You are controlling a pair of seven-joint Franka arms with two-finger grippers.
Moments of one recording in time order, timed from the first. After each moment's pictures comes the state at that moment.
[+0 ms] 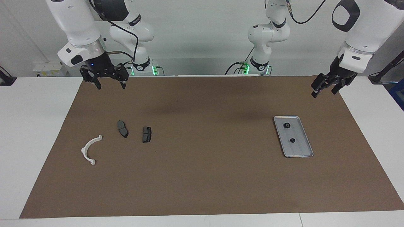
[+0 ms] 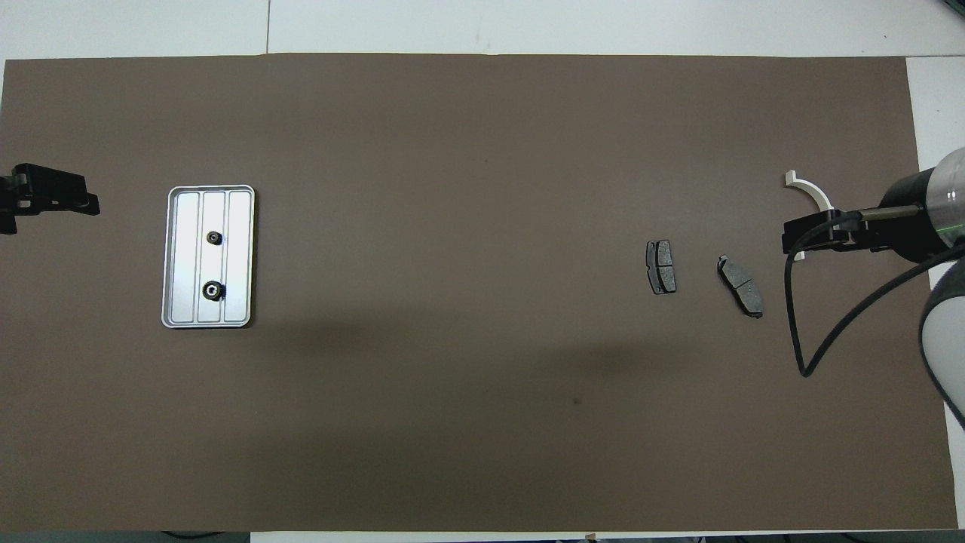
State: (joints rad) left arm -0.02 -0.03 -0.01 -1.56 -0.04 1.55 -0.12; right arm 0.01 -0.07 0.05 -1.70 0.02 1.64 0.07
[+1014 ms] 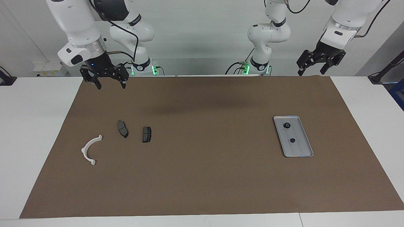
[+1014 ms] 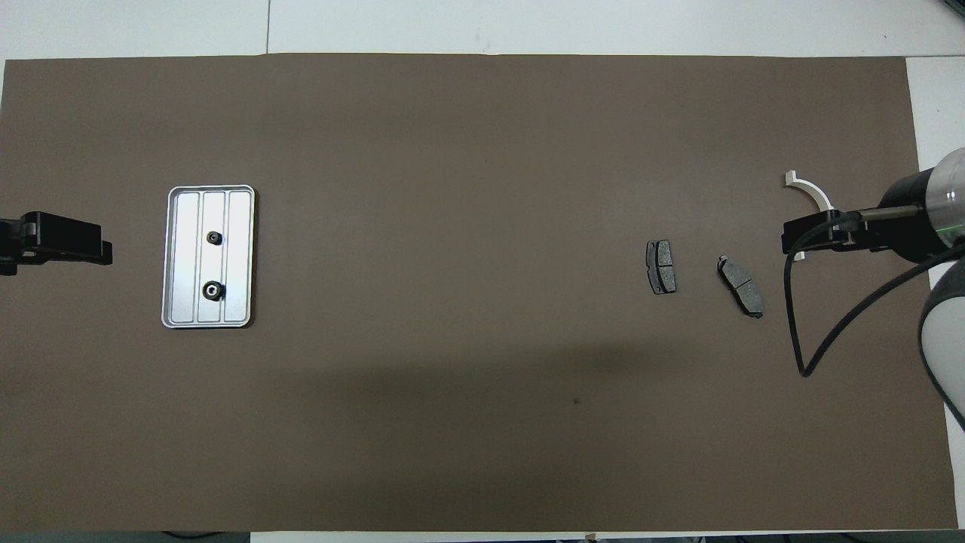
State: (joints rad) left arm -0.09 -0.08 -0.01 -1.57 -0.02 1.49 -0.12; right arm 0.01 -0.07 0.05 -1.70 0.02 1.64 0.07
